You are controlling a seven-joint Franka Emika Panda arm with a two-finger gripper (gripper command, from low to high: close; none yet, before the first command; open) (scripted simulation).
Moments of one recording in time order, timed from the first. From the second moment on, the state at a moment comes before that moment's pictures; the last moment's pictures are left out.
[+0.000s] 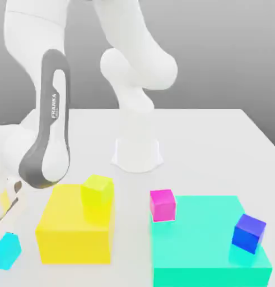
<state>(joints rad) -0.60 0.42 -0.03 -2.32 0.03 2.74 1.91</state>
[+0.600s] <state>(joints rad) -0.16 0.07 0.36 -2.35 0.00 2.45 1.86</state>
